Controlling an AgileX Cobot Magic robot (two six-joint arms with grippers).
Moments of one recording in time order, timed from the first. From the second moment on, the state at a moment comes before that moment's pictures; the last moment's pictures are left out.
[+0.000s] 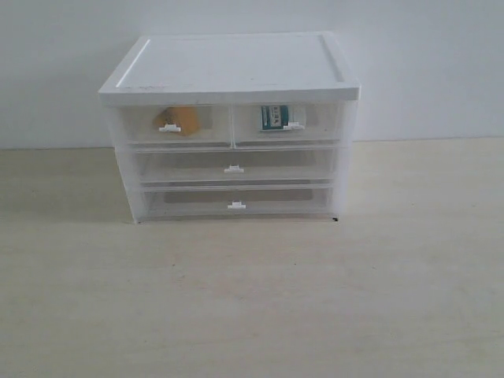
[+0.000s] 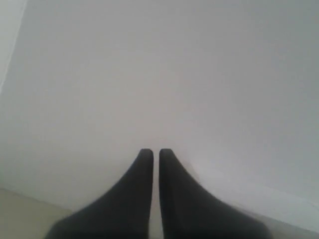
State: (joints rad) left arm 0.11 0.00 -0.18 -0.18 -0.03 -0.16; right arm 0.62 0.23 -0.45 -1.70 -0.12 1.77
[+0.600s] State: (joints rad) left arm 0.14 0.00 0.00 -0.07 0.16 0.08; right arm 0.62 0.23 -0.45 -1.70 -0.13 1.77
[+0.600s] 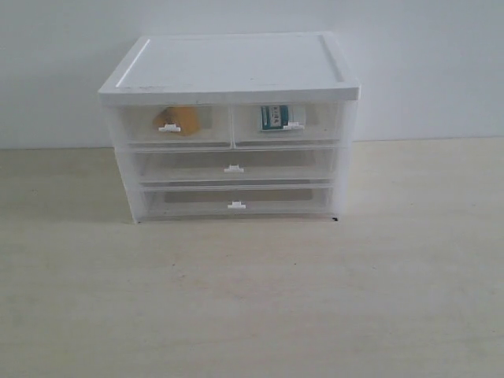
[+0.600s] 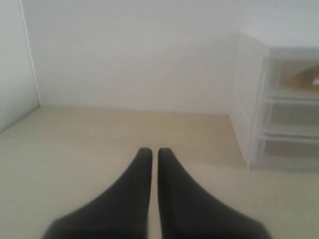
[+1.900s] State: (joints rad) left arm 0.14 0.00 0.00 -0.04 0.28 0.08; right arm 0.62 0.23 -0.45 -1.70 -0.13 1.77
